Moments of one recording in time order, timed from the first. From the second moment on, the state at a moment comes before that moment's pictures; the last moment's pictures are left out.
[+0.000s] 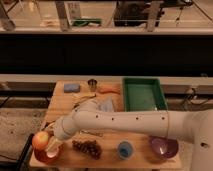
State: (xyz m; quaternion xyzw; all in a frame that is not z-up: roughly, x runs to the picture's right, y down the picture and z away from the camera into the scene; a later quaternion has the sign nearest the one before) arm -0.257 0.217 0.645 -0.29 -0.45 0.02 0.85
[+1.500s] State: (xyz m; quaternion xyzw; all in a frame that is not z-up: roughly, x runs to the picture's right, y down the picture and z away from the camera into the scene) arm -0.267 0.211 0.655 -0.28 -0.46 0.00 0.84
